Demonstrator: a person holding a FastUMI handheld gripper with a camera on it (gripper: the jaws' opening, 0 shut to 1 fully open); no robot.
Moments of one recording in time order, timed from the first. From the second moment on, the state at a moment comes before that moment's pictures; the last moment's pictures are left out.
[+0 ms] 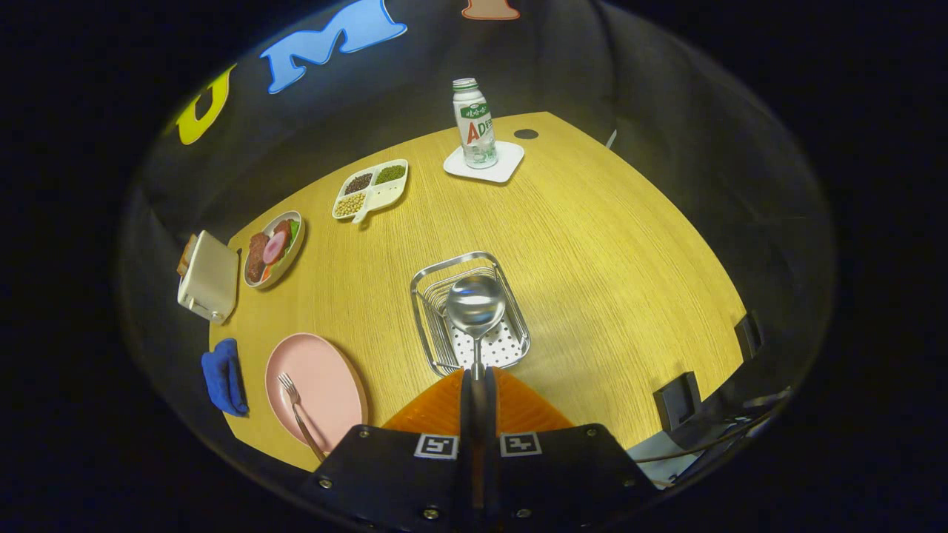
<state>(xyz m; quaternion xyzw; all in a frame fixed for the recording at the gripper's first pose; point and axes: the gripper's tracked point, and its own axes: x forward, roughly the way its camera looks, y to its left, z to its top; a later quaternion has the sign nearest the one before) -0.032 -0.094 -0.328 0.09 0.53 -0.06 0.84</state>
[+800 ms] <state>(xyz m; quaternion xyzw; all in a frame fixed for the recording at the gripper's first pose) -0.016 -0.084 -0.308 0.09 0.50 -0.05 0.86</state>
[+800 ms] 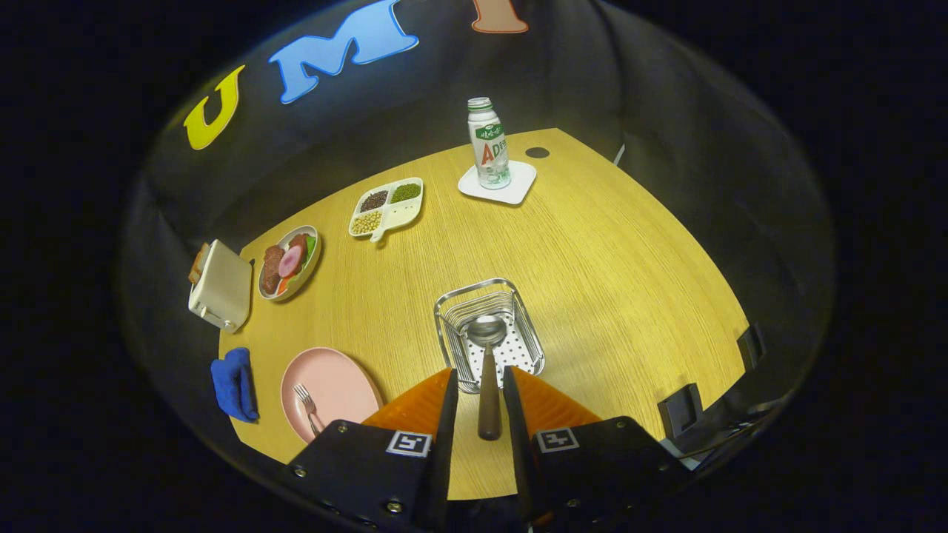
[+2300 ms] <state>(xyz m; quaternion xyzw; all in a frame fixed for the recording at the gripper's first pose) -0.062 0.161 -0.377 -0.05 0.55 0.21 0.81</state>
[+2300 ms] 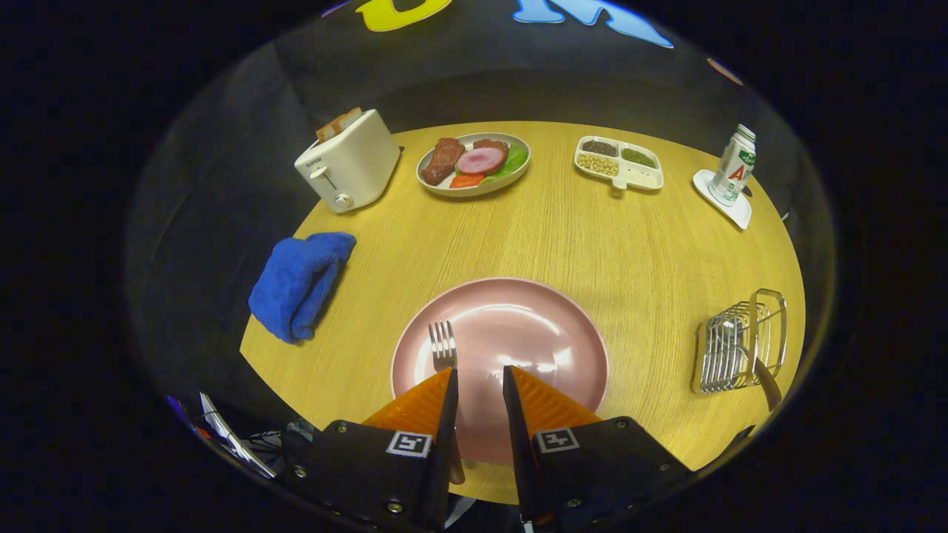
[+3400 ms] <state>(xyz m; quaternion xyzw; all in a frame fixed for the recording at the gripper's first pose) -0.102 0.173 -0.437 -0.08 0.61 0.25 0.75</state>
